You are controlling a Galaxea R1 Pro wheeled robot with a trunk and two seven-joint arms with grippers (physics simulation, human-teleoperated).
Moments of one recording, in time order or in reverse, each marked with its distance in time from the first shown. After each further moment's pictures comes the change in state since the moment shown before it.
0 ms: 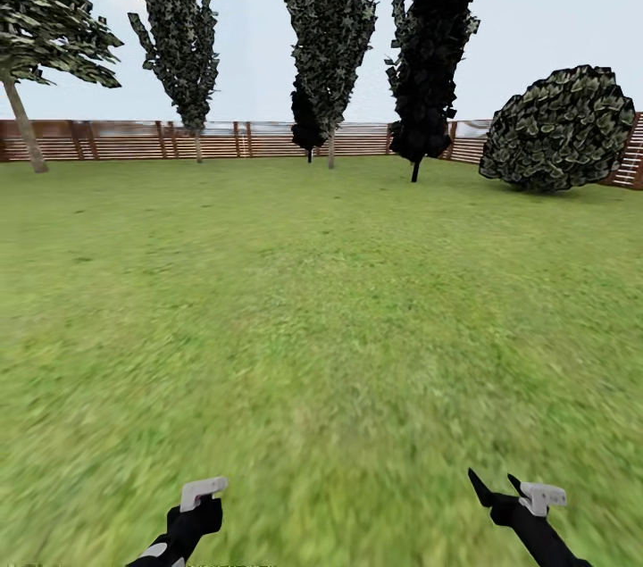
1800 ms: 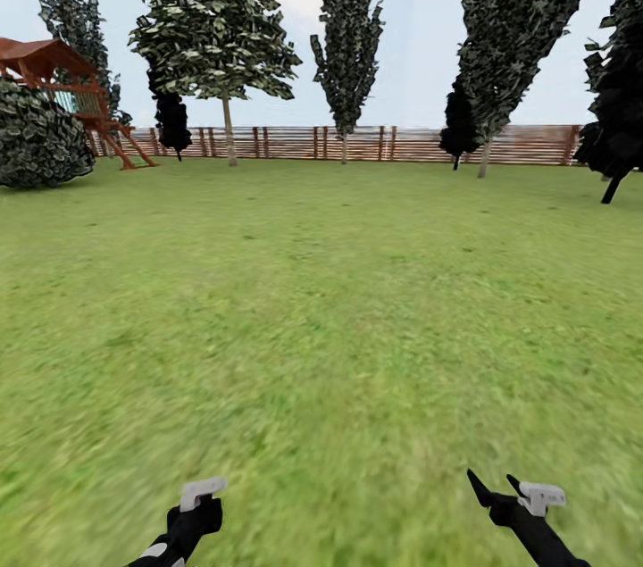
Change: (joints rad) left arm 0.000 0.000 0.000 0.000 0.001 0.000 0.000; right arm 0.000 0.003 0.001 0.000 0.000 0.000 -0.001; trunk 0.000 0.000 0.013
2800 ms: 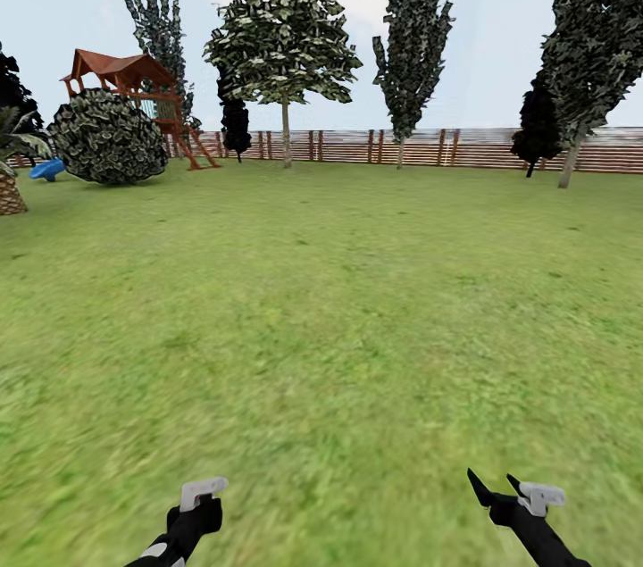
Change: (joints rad) left arm 0.000 0.000 0.002 0.000 0.000 0.000 0.001; right arm -0.001 0.000 -0.001 0.000 0.000 0.000 0.000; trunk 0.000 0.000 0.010
